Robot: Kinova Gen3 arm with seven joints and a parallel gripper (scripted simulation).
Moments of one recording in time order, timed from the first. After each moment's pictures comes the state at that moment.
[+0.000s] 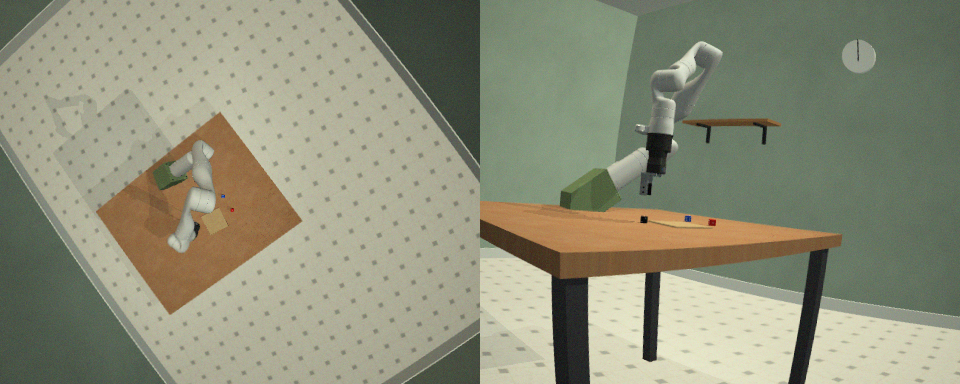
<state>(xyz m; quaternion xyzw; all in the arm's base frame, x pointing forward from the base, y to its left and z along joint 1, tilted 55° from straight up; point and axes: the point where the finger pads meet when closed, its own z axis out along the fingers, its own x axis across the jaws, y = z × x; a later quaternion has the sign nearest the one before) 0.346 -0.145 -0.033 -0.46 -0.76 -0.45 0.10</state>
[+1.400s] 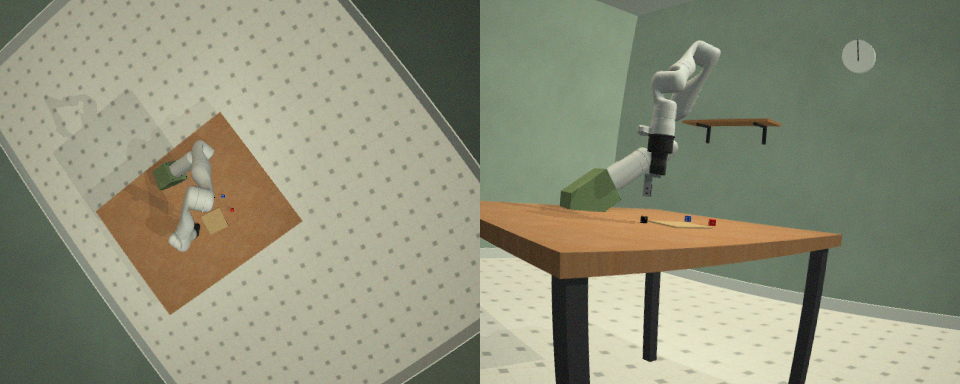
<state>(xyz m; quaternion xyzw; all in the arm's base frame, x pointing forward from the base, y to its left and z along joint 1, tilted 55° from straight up) 0.352 -0.143 -0.032 -0.39 -0.80 -0.46 0.05</state>
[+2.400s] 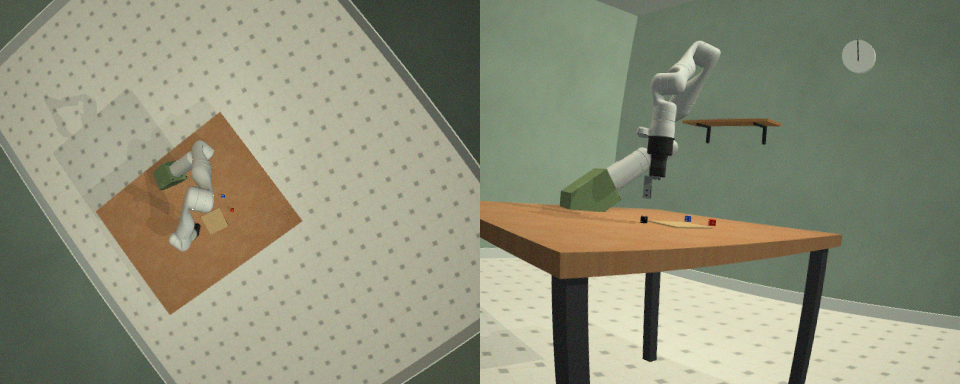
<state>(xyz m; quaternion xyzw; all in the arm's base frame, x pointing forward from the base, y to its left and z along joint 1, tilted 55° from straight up) 0.354 -0.139 -0.036 -0.40 -0.80 -0.46 0.05</state>
